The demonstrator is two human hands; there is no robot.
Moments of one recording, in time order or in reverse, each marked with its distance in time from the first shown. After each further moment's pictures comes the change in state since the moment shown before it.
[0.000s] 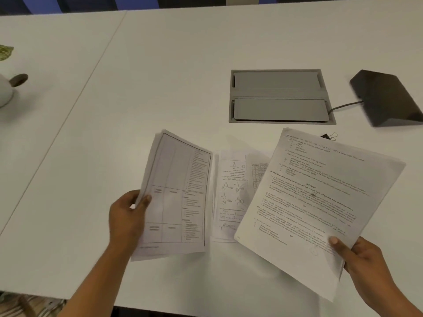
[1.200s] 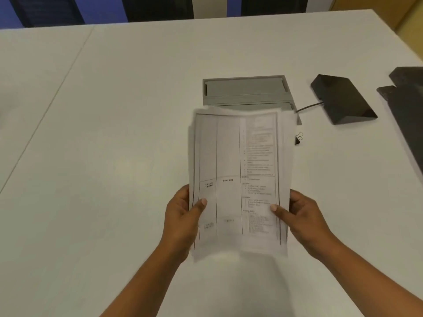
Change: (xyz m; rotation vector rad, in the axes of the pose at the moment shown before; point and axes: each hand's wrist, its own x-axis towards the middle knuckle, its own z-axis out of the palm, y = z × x) left_hand -0.085 0.103 0.088 -0.478 -0.506 -0.087; right_hand 0.009 -0.066 0.055 0.008 -0.226 -0.186
